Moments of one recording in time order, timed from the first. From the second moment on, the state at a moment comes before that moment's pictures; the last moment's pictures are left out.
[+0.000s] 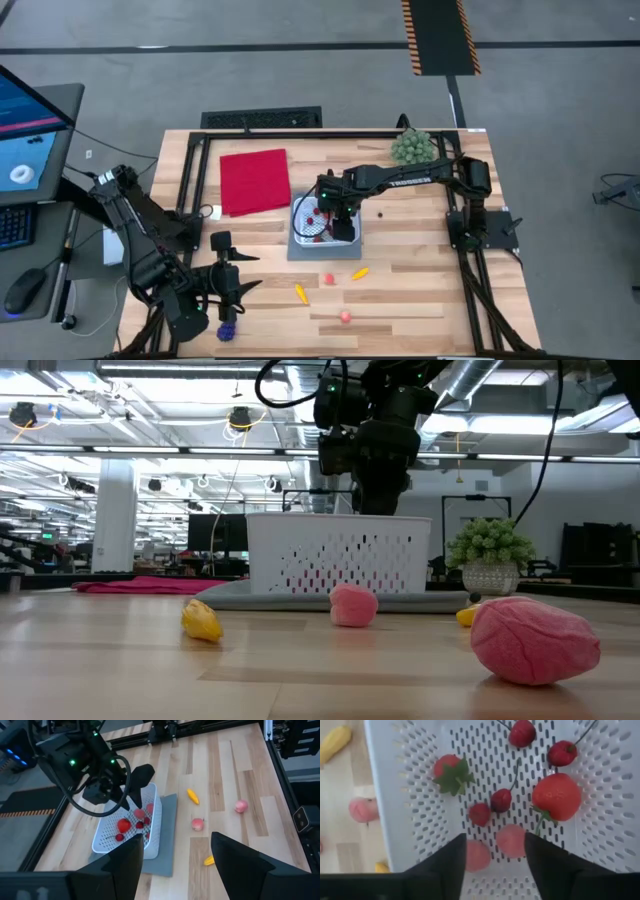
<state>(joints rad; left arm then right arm) -0.91 1.46 1.49 -1.09 -0.90 -0.67 -0.08 1.94 1.47 -0.84 -0.22 -0.03</state>
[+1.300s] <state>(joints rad) -0.91 1.46 1.49 -1.09 -0.90 -0.69 -0.19 1.63 1.17 -0.98 -0.08 0.03</state>
